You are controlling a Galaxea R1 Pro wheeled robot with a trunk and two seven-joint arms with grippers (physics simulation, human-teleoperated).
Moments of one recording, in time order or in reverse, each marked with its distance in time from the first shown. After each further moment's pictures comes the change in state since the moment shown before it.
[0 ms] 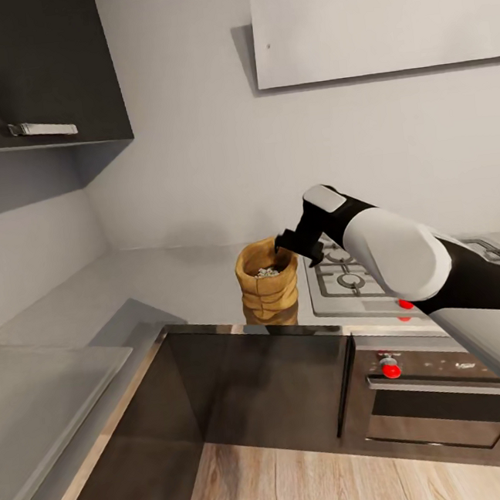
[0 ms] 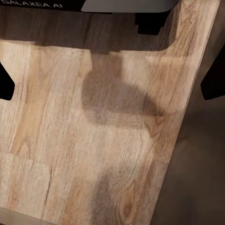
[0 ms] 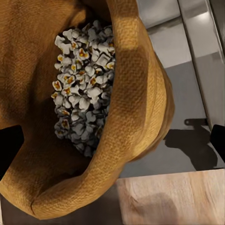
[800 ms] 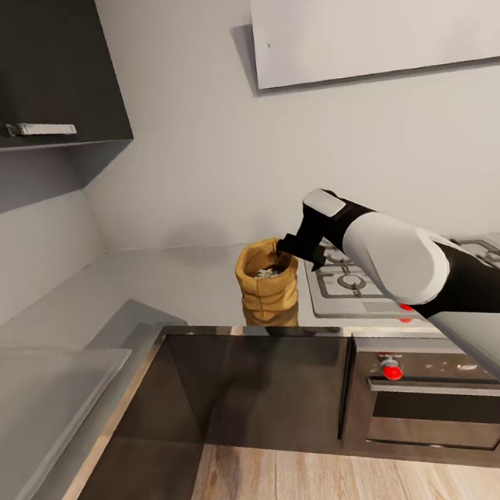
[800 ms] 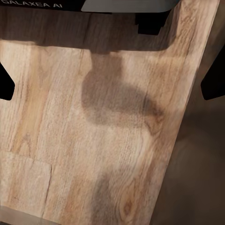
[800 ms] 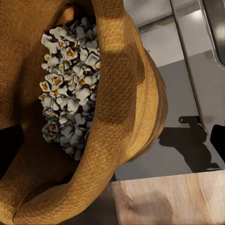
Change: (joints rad) left arm 0.000 0.000 0.000 0.000 0.000 0.000 0.000; right arm 0.017 0.000 0.002 -0.001 0.006 -0.004 -0.017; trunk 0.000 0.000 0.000
